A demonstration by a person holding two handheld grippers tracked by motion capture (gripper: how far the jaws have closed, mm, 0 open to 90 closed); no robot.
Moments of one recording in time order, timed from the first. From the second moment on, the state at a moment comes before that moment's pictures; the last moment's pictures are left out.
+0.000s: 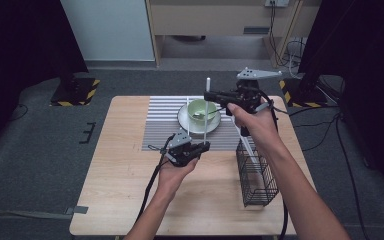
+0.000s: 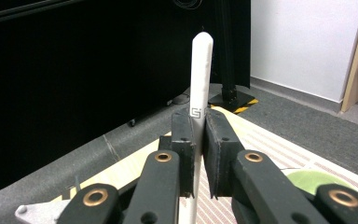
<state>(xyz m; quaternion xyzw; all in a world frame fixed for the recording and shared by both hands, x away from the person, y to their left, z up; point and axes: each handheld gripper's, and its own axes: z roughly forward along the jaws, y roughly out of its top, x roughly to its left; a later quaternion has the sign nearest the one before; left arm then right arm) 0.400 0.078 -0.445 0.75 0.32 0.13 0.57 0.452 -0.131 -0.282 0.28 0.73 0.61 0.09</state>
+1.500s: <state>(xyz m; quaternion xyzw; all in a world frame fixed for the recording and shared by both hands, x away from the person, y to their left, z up) 0.410 0.099 -0.440 0.69 0.41 0.21 0.55 0.460 -0.262 -0.338 0.45 0.66 0.54 0.25</state>
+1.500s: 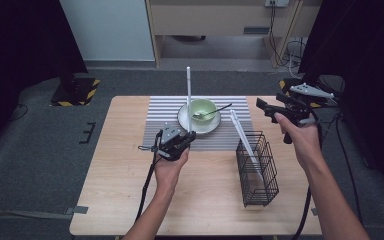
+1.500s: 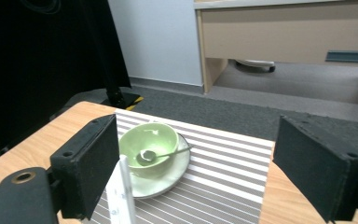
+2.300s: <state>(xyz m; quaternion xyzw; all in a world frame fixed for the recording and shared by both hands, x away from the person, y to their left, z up) 0.415 0.101 -0.445 0.69 0.45 0.24 0.52 0.446 -0.315 -0.422 0.53 0.65 0.48 0.28</state>
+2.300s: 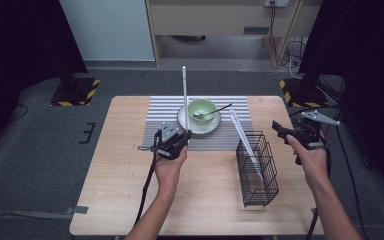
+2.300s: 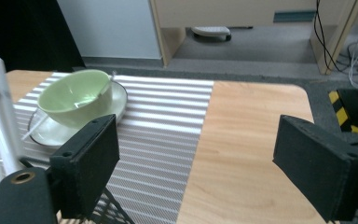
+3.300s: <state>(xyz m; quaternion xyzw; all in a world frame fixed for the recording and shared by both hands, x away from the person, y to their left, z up) 0.421 0.106 -0.450 0.68 0.47 0.25 0.50 0.443 -0.313 -0.513 0.58 0.68 0.39 0.24</state>
